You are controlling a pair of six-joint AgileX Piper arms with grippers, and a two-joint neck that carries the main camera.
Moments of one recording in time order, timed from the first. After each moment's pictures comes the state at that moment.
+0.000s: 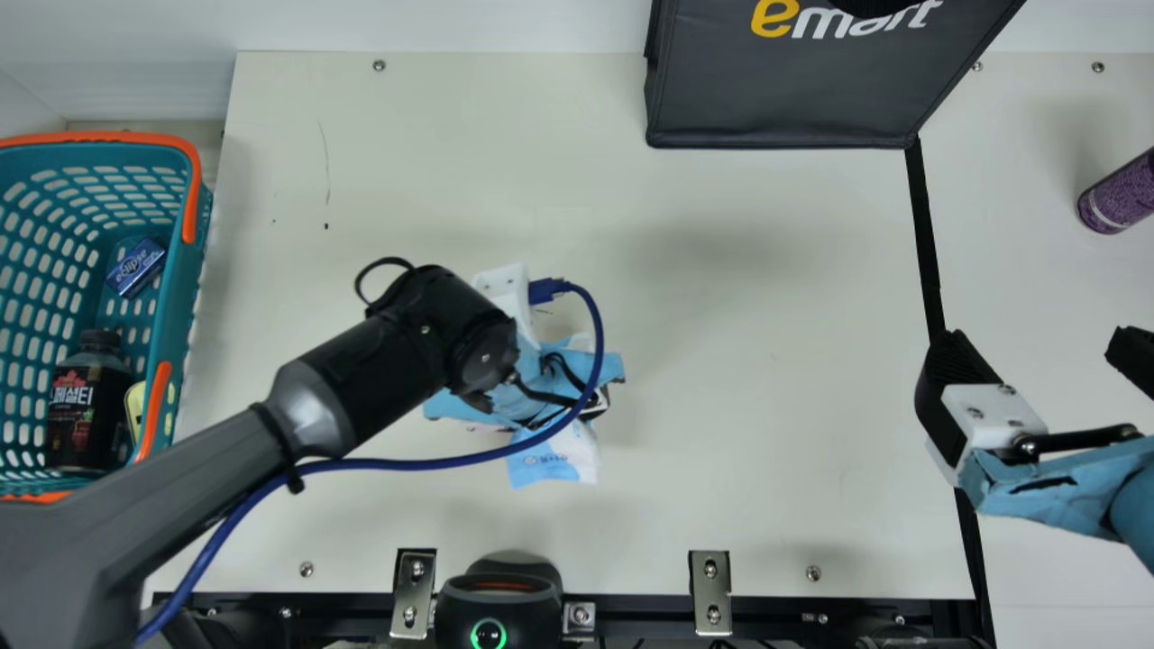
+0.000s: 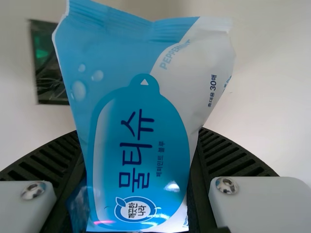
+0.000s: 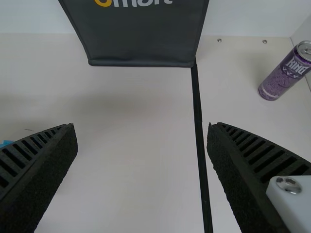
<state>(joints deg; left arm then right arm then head) -48.9 102.1 -72.2 -13.4 58.1 -49.8 0.6 42.7 -69.7 -0.7 69.7 0.0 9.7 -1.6</state>
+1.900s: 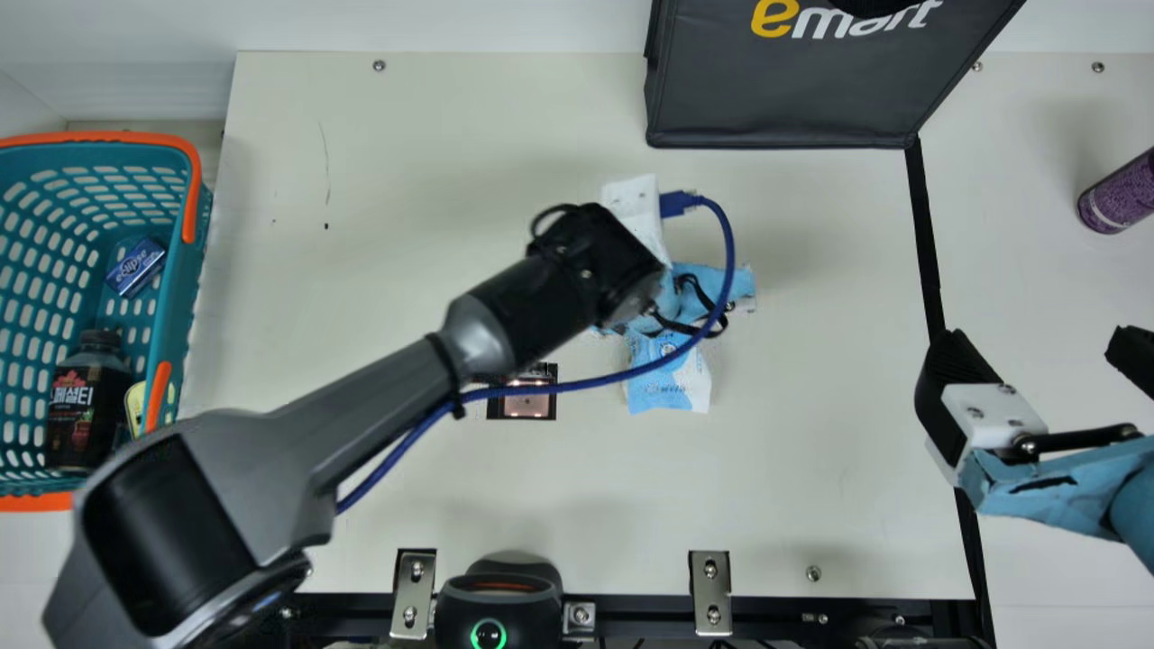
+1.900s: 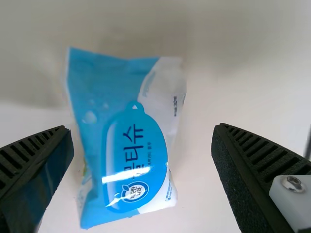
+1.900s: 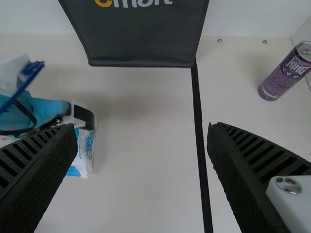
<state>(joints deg) -51.4 117.5 -96.9 -6.8 51.9 -51.9 0.6 42.7 -69.7 -0.7 69.7 0.0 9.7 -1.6</state>
